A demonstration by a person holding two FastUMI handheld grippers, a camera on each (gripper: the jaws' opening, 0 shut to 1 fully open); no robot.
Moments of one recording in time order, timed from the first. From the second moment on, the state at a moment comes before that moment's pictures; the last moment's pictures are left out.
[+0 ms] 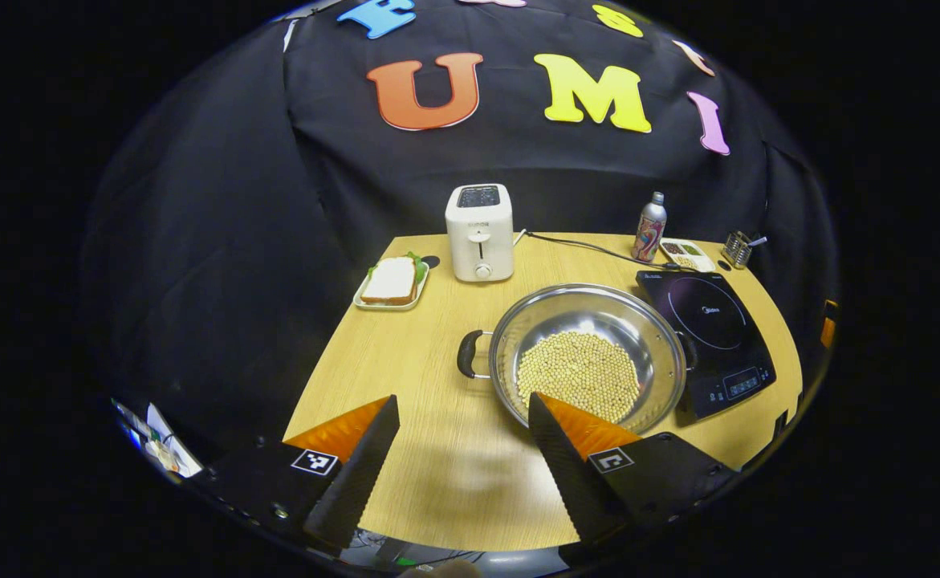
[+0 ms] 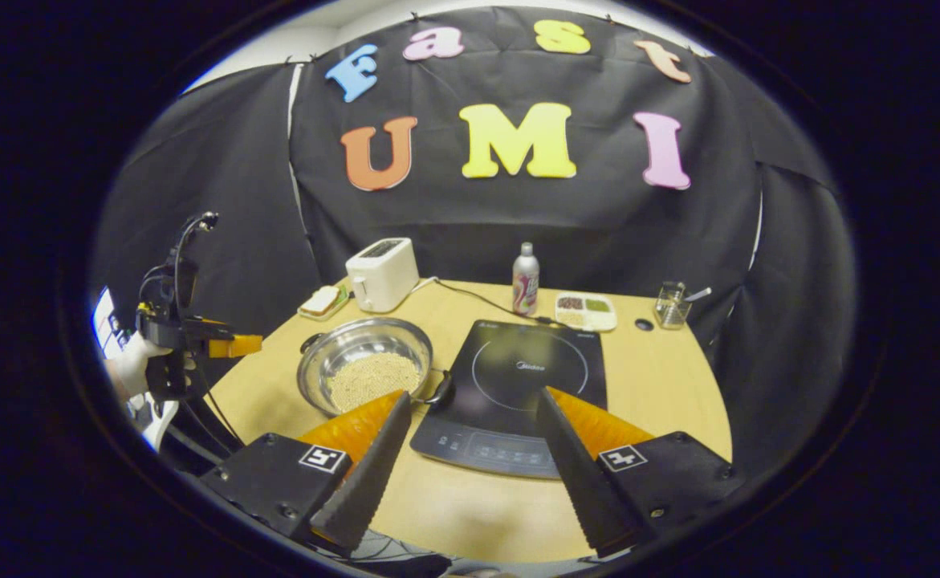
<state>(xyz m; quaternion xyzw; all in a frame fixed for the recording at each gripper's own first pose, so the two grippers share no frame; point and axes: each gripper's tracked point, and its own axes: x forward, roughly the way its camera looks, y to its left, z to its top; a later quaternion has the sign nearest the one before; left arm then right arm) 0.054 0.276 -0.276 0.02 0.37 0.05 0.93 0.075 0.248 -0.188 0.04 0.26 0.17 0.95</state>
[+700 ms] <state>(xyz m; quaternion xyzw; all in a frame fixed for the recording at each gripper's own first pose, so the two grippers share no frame) 0.158 0.283 -0.391 0.04 0.49 -0.01 0.87 0.181 0.348 -0.322 0.06 0.48 0.12 0.87</state>
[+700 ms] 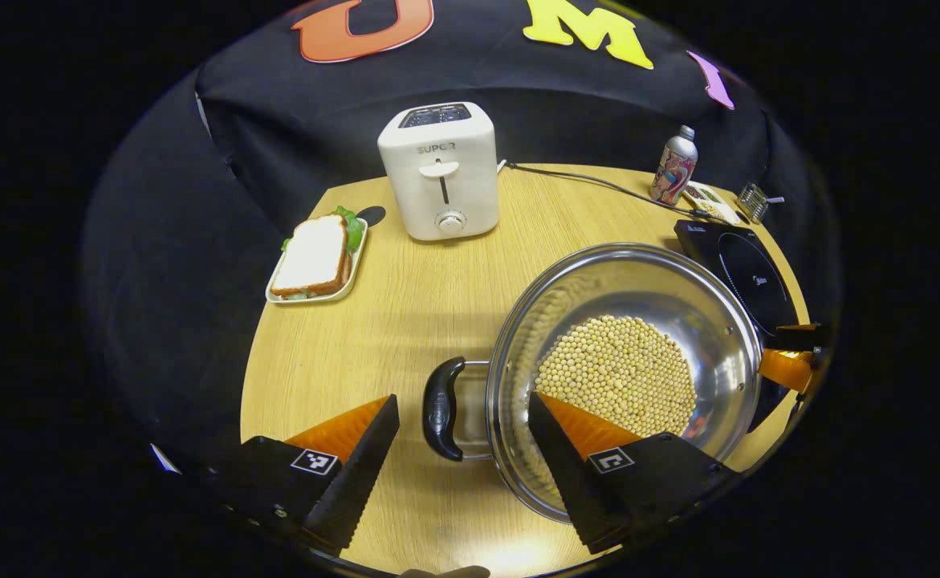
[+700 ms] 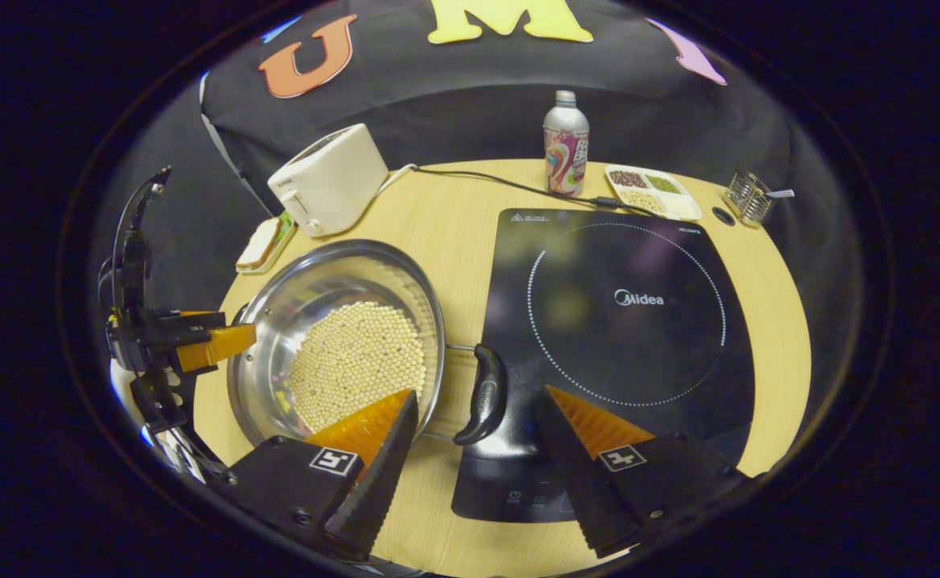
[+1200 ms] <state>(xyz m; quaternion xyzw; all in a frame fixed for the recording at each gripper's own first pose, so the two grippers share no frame) 0.167 0.279 -0.413 0.03 0.53 -0.02 0.85 0.195 0.359 -0.337 0.05 0.52 0.08 0.85</state>
